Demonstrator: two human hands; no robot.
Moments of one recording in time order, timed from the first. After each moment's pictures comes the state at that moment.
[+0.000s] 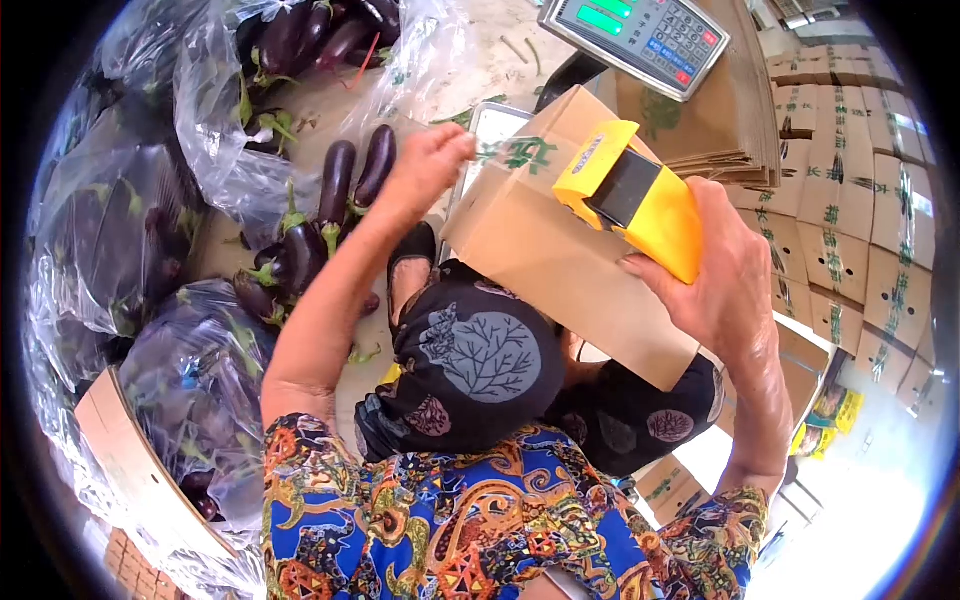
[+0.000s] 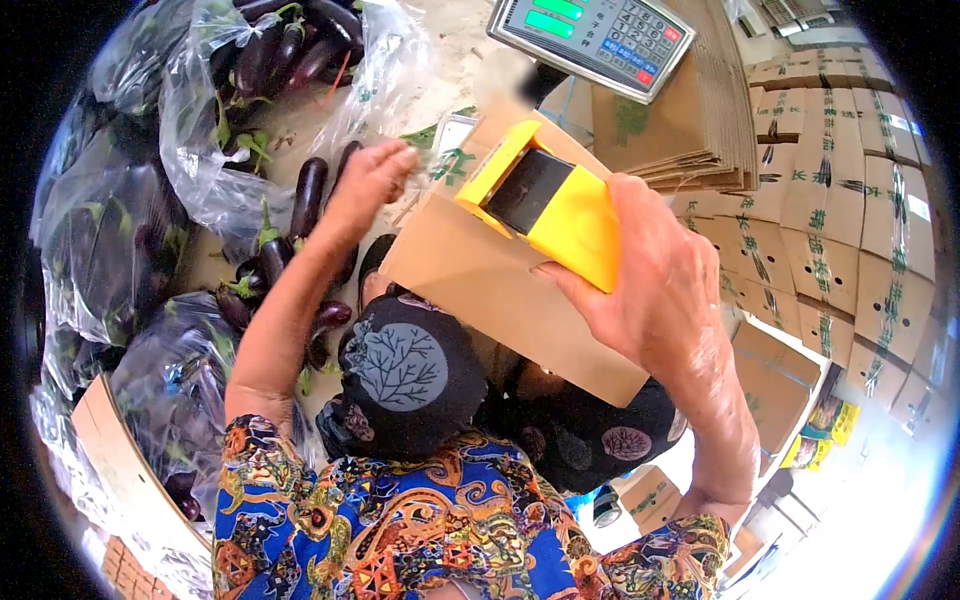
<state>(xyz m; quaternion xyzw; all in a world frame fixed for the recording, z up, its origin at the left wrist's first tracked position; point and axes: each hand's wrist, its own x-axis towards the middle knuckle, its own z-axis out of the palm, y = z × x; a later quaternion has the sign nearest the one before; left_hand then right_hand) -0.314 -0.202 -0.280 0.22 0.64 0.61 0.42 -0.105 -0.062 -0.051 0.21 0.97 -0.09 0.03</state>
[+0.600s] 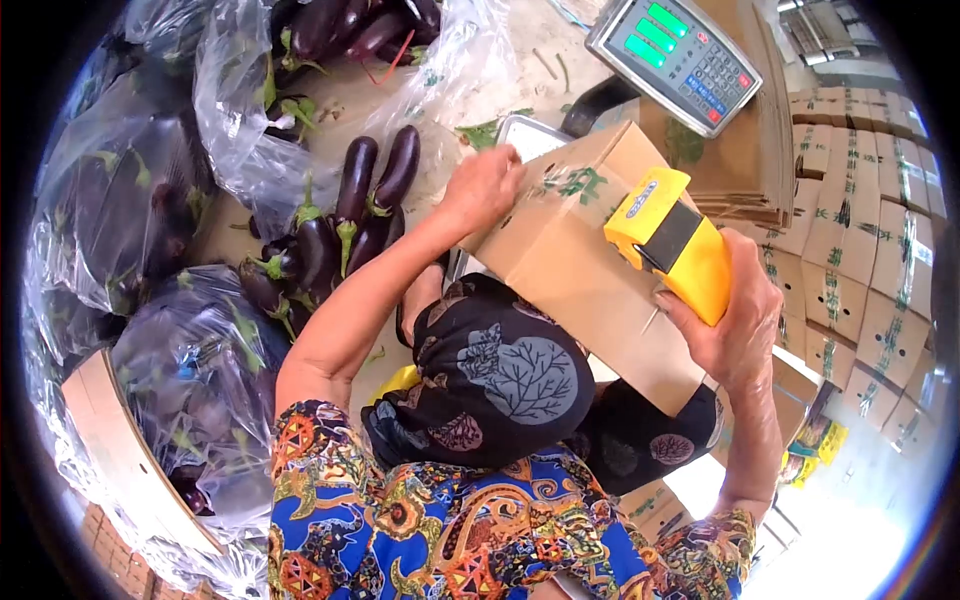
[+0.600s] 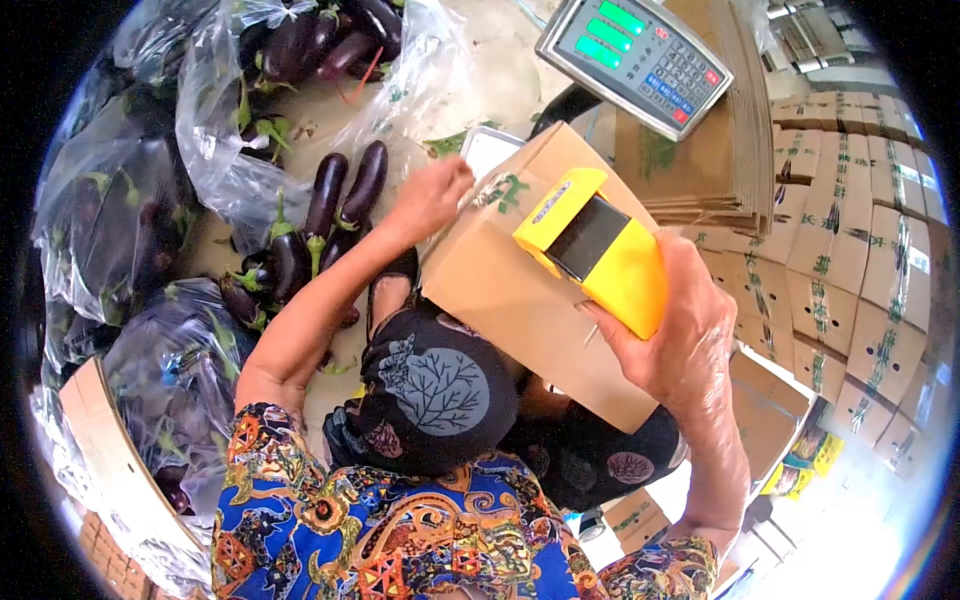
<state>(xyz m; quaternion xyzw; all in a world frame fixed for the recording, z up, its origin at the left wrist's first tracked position) -0.298 -0.180 -0.310 0.36 0.78 0.46 0.23 -0.099 -0.065 -0.061 0.17 0.98 -0.08 -0.02</state>
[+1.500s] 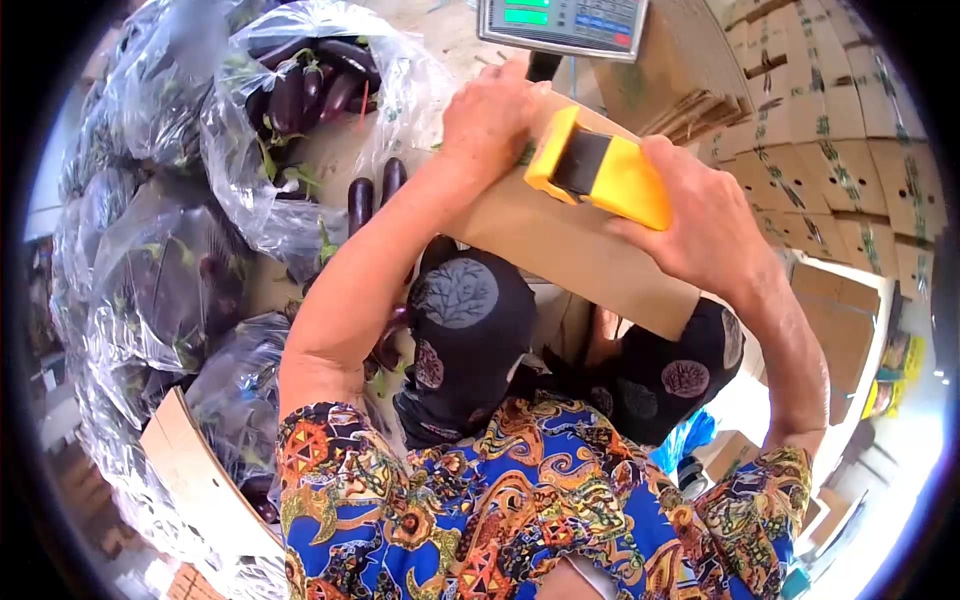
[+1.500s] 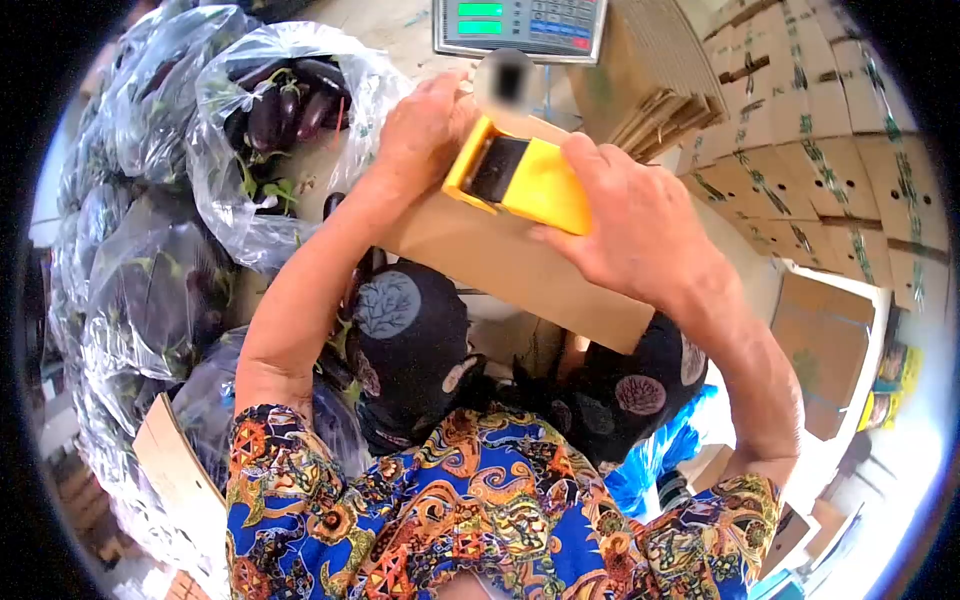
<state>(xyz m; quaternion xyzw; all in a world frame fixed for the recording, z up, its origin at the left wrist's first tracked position) -0.281 -0.116 -0.182 0.50 0.80 0.33 0.03 -0.065 -0.047 -0.058 0.19 0.97 -0.13 -0.01</state>
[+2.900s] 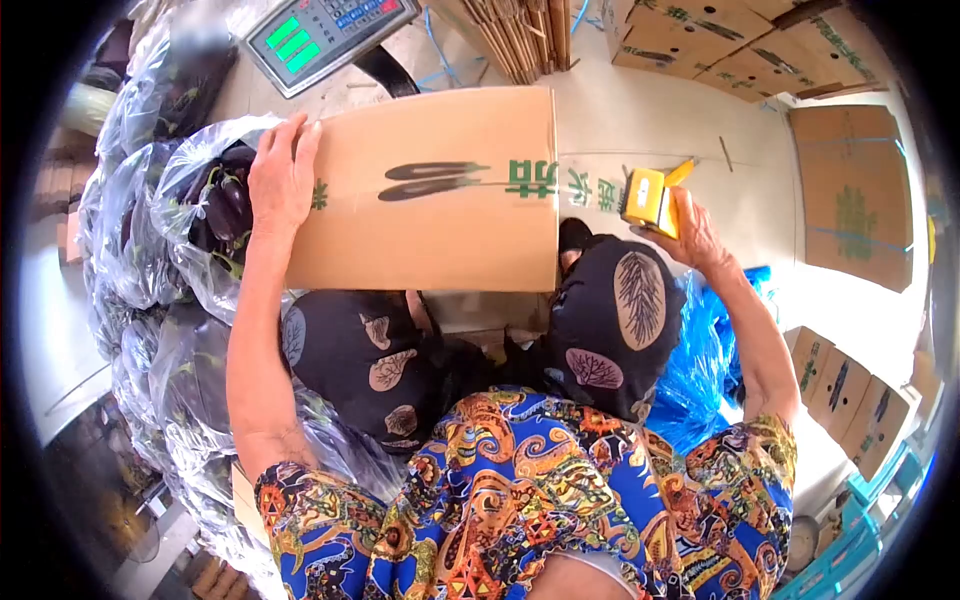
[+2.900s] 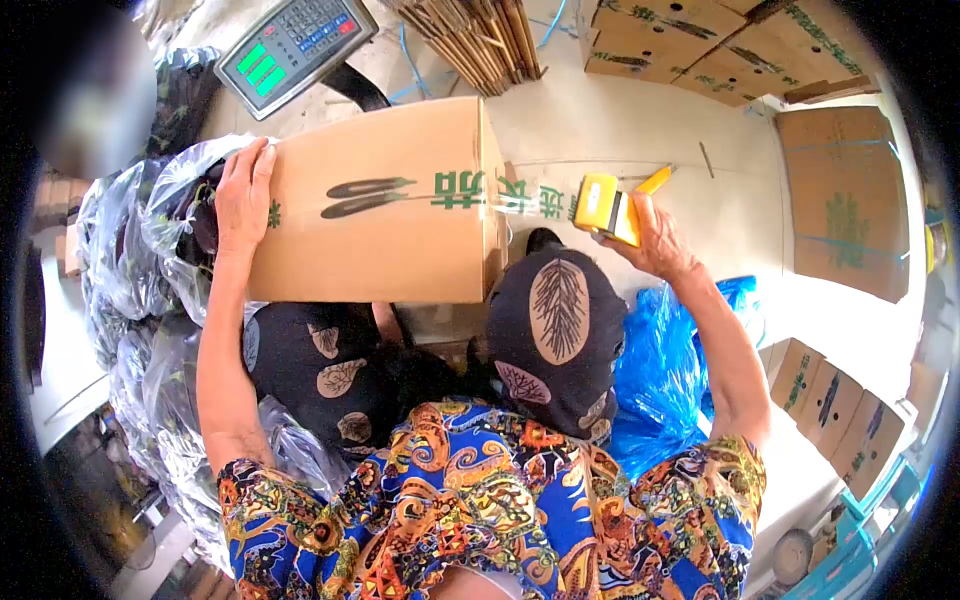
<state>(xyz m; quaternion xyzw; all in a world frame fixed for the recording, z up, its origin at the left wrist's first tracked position) -0.321 -0.120 -0.185 0.58 0.79 0.20 0.00 0.206 -0.019 -0.306 0.40 0.88 -0.22 -0.10</state>
